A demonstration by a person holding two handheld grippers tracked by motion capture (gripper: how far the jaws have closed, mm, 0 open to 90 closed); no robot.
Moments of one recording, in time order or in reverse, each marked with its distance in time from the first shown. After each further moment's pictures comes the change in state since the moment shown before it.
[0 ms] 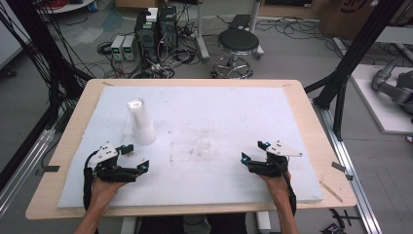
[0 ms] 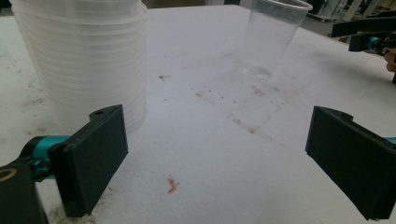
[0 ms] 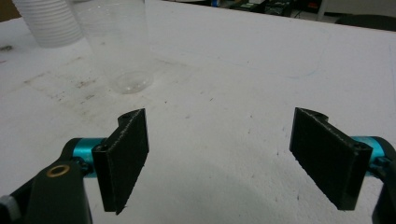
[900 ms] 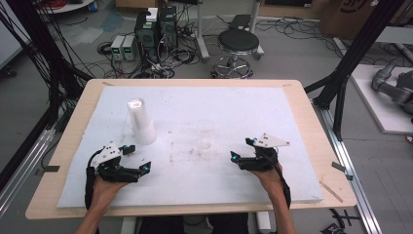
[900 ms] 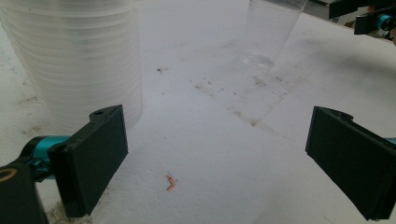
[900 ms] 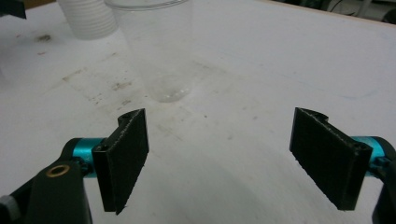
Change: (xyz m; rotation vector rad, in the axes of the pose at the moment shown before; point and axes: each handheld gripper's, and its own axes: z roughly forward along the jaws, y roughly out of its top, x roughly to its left) left arm -0.002 0.002 0.005 0.048 0.004 0.026; right arm 0.015 0.024 0.017 0.069 0.102 -0.042
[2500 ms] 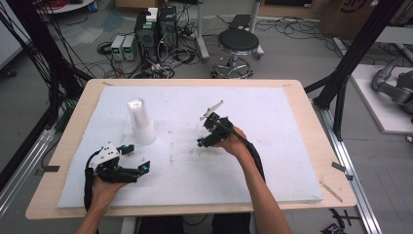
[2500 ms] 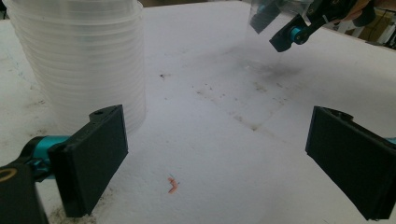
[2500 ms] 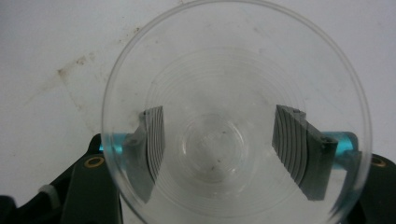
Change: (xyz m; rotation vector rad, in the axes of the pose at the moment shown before) left arm -0.001 -0.001 -0.003 -0.029 0.008 0.000; right arm 0.034 0.099 0.127 0.498 0.181 -0.228
